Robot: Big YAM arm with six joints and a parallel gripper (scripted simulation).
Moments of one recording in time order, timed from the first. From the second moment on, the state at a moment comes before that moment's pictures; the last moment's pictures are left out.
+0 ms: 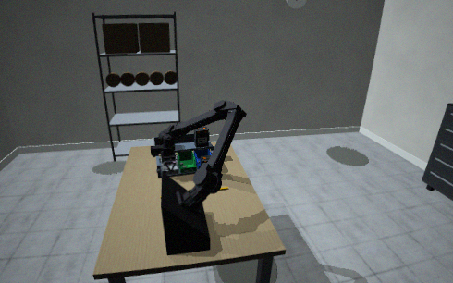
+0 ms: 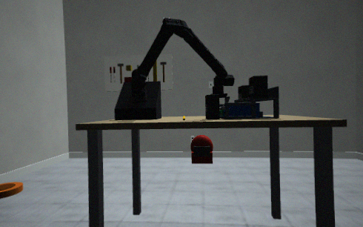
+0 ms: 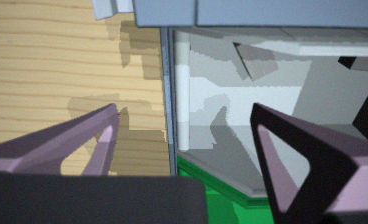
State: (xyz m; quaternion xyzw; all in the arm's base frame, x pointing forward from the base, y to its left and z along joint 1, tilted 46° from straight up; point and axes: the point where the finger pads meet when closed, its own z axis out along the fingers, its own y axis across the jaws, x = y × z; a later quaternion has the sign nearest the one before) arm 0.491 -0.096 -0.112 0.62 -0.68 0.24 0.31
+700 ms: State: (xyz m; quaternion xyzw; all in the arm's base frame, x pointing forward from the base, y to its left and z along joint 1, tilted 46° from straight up) arm 0.491 -0.096 -0.113 0.62 -0.68 0.24 0.31
